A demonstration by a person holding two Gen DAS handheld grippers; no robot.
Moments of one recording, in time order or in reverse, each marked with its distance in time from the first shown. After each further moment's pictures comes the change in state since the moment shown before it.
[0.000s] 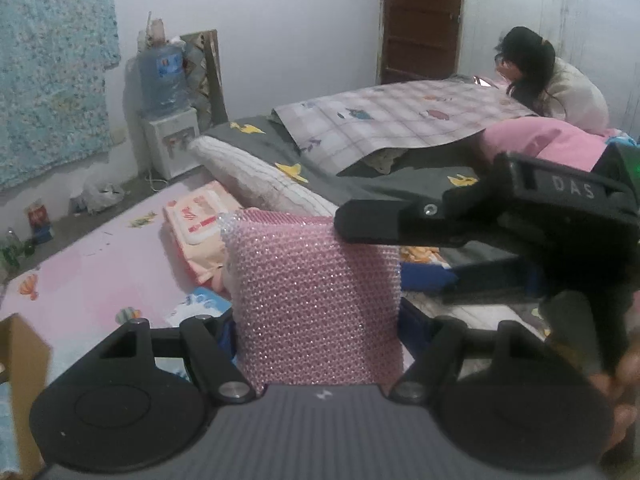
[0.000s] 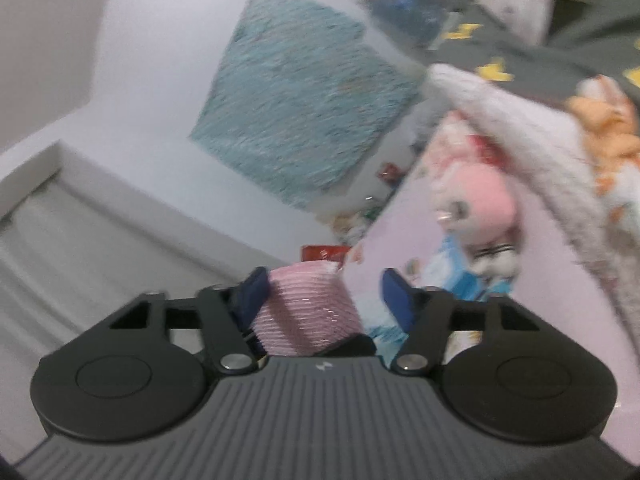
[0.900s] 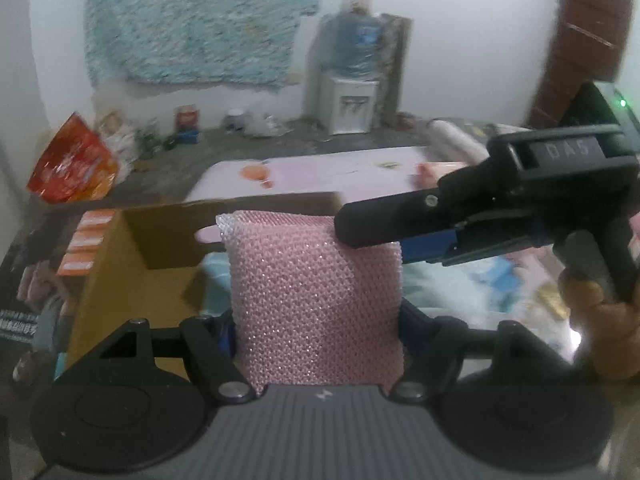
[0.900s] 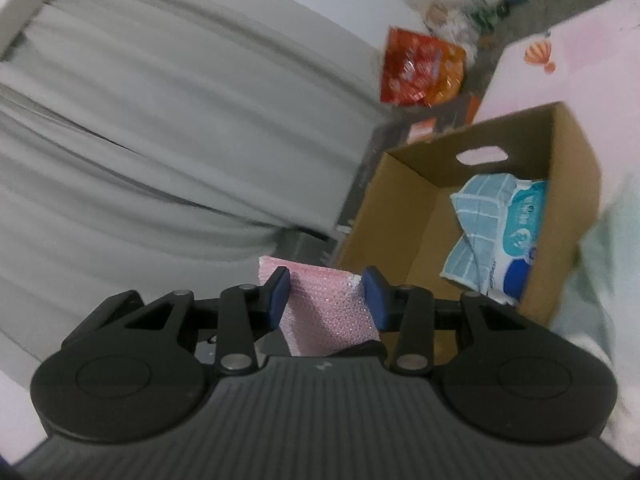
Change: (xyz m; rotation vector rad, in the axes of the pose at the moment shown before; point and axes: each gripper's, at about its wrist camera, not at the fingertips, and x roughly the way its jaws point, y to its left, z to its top) left arm -0.143 0.263 -0.111 -0.399 0.063 0.279; right arm 0.305 0.199 -0.121 -0.150 0.709 0.119
